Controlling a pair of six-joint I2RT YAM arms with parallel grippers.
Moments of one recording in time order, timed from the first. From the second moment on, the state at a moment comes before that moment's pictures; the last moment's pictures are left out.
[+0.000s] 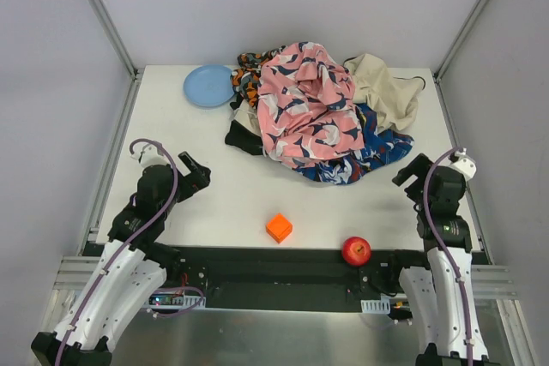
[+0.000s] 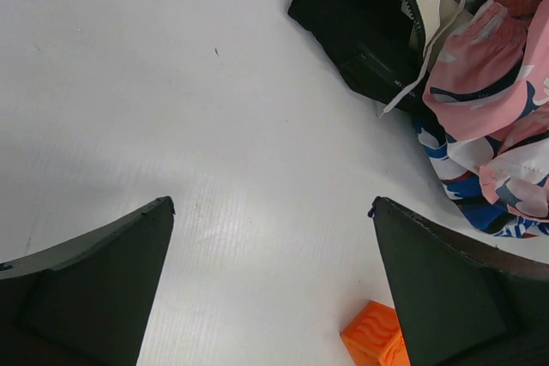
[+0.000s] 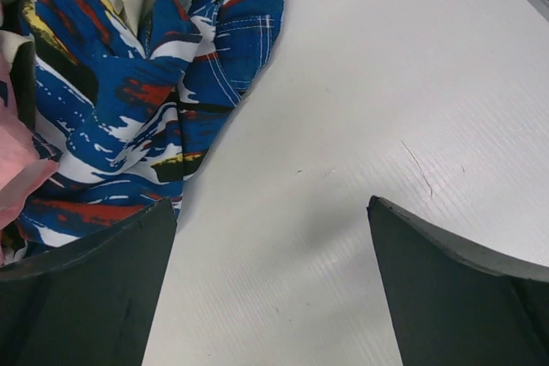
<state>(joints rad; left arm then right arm) -0.33 0.50 0.53 -0.56 -0.19 -0.74 -0.06 0.53 0.57 -0.60 0.23 0.51</state>
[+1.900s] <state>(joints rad) -0.14 1.01 0.49 -0.21 0.16 -0.69 0.82 2.02 1.48 -0.58 0.38 -0.76</state>
